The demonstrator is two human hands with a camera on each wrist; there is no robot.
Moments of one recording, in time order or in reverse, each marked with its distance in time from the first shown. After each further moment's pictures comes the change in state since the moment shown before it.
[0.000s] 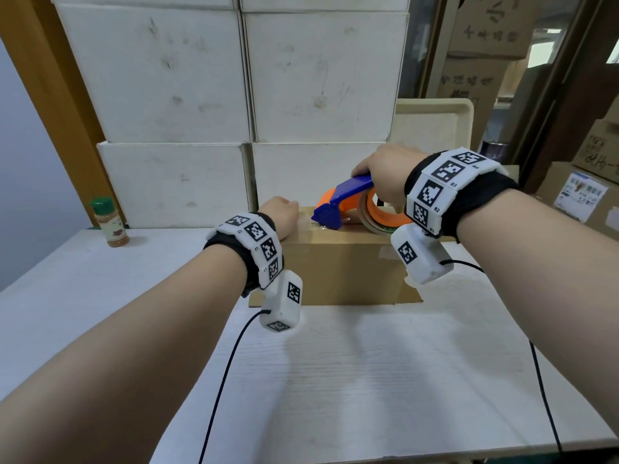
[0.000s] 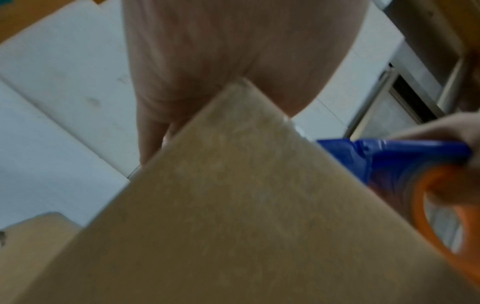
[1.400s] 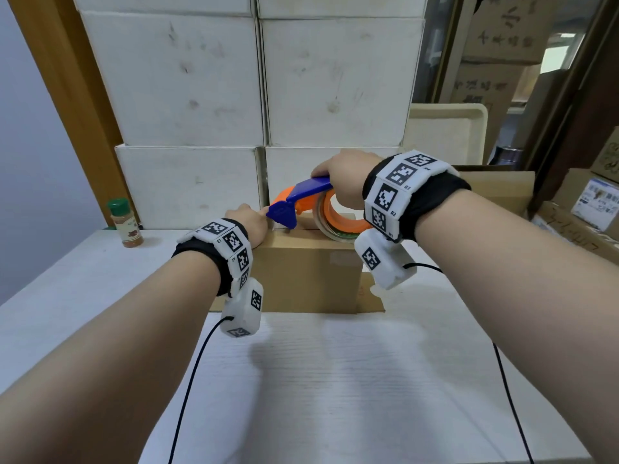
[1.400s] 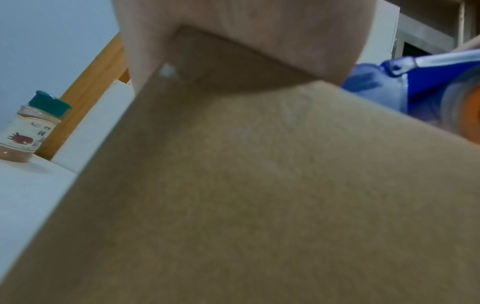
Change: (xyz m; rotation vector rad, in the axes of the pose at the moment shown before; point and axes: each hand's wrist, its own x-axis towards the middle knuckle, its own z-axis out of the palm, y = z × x) left_hand 0.011 -0.037 -0.043 0.463 0.086 -0.118; right_hand 0.018 -0.062 -0.022 0.090 -0.018 -0.114
